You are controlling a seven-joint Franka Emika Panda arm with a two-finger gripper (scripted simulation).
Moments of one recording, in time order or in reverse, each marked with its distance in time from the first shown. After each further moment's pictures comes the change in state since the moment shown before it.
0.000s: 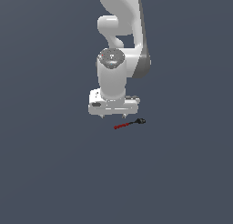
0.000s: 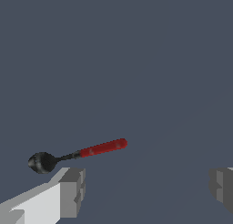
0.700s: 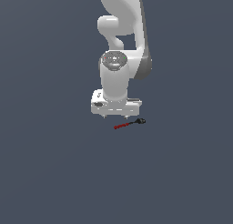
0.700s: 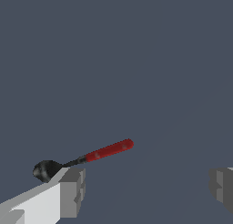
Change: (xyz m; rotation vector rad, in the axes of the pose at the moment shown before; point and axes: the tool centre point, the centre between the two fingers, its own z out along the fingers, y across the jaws) arm -0.001 -0.008 0.008 0.004 0.001 0.084
